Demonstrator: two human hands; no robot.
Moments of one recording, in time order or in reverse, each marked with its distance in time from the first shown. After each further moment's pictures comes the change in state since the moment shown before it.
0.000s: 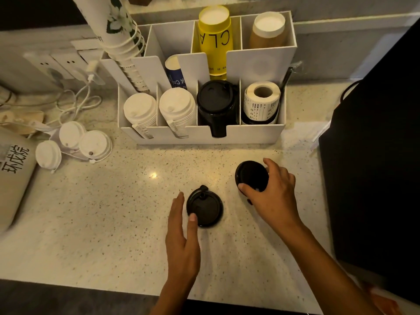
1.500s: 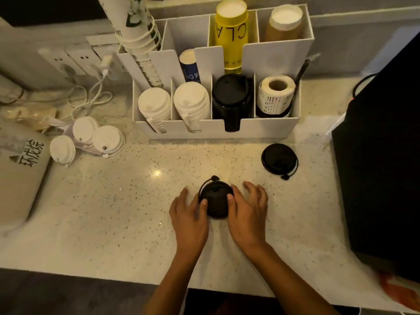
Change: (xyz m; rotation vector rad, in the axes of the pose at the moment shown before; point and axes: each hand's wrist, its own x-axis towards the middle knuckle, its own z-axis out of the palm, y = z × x) left_hand 0.043 -0.040 -0.008 0.405 -0.065 -0.044; right_hand -0.052 0.002 0.115 -0.159 0.076 -0.085
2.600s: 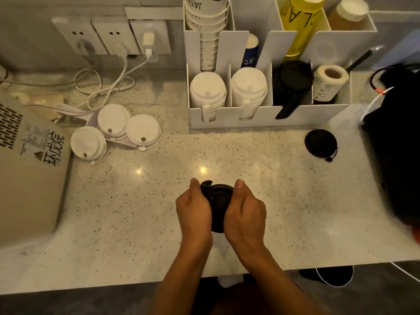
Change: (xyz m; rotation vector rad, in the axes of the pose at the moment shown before) left_hand 0.046 -0.029 -0.172 -0.883 -0.113 -0.465; right_hand -0.072 -0.201 0.065 0.385 0.235 0.147
